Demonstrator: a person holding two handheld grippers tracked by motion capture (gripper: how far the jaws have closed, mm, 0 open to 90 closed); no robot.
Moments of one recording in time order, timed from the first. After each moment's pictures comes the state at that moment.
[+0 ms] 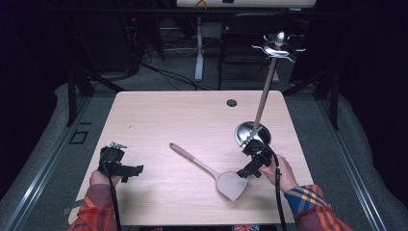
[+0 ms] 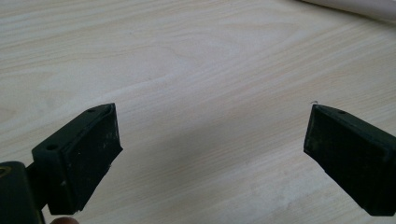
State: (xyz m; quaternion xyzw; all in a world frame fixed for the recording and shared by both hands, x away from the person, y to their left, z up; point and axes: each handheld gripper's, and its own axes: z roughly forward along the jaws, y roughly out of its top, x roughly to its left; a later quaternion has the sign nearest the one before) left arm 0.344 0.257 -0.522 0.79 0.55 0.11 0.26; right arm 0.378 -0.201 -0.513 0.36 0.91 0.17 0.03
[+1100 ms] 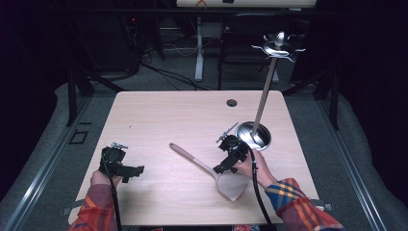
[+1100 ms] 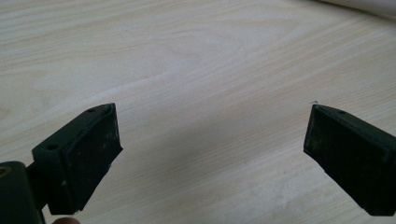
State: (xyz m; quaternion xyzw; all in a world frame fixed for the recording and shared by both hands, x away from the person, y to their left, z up) left arm 0.344 0.255 -0.523 0.79 0.55 0.11 0.25; right arm 0.395 -0.131 -0.516 0.33 0.92 0.21 0.01
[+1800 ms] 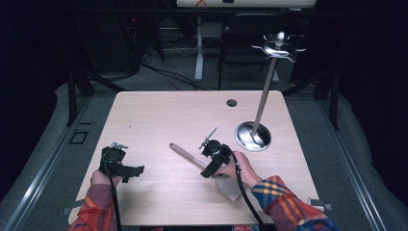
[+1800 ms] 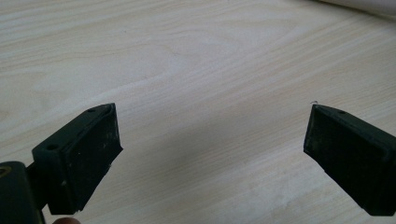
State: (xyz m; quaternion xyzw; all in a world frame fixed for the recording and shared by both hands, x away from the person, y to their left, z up) left arm 0.344 0.256 -0.523 0.79 0.55 0.11 0.25; right arm 0.395 -0.082 -0.534 0.28 0.94 0.19 0.01
